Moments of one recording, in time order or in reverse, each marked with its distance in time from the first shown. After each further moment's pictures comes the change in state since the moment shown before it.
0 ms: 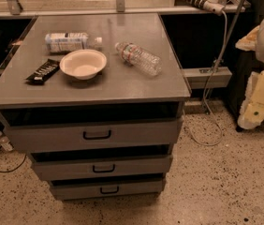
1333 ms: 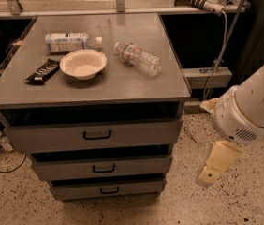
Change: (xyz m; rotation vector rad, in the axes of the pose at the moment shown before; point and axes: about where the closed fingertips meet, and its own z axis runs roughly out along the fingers) arm -0.016 0.085 0.114 -0.114 -0.129 0.044
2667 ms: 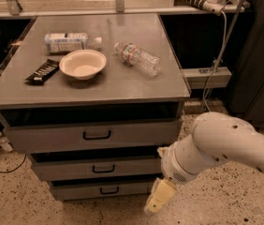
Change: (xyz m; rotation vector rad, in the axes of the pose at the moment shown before) arm -0.024 0.049 0.198 -0.175 -0.143 0.084
